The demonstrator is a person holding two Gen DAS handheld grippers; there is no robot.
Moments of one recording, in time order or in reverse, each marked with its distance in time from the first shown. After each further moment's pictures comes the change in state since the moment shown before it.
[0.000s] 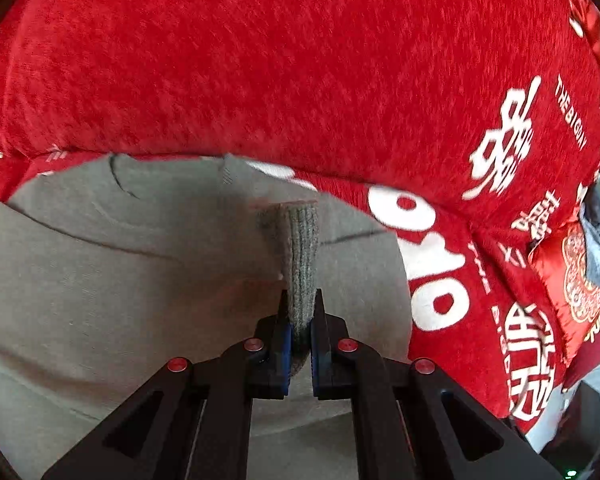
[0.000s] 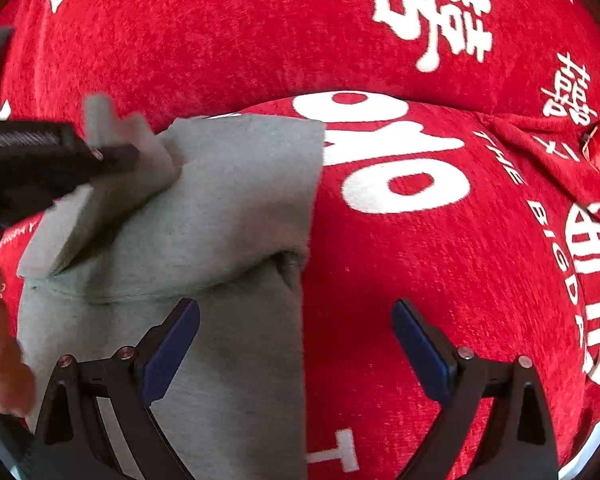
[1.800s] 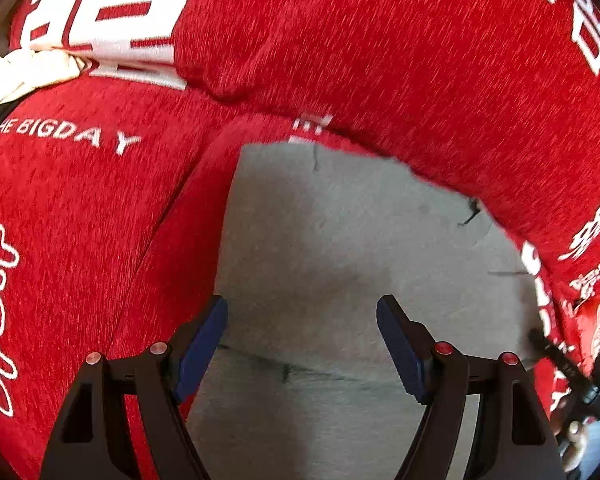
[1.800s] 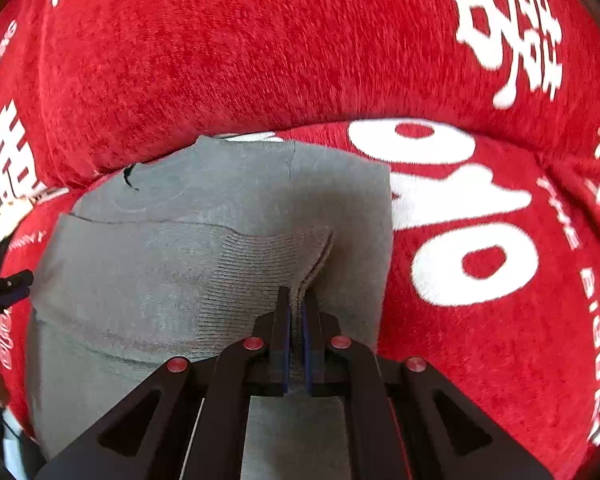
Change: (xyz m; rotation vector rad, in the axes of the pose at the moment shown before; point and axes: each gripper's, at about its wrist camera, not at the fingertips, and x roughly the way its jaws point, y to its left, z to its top) left arm -0.088 0.251 -0.022 -0.248 -0.045 0.151; right arm 0.044 0.028 0.051 -0.060 0.033 0.100
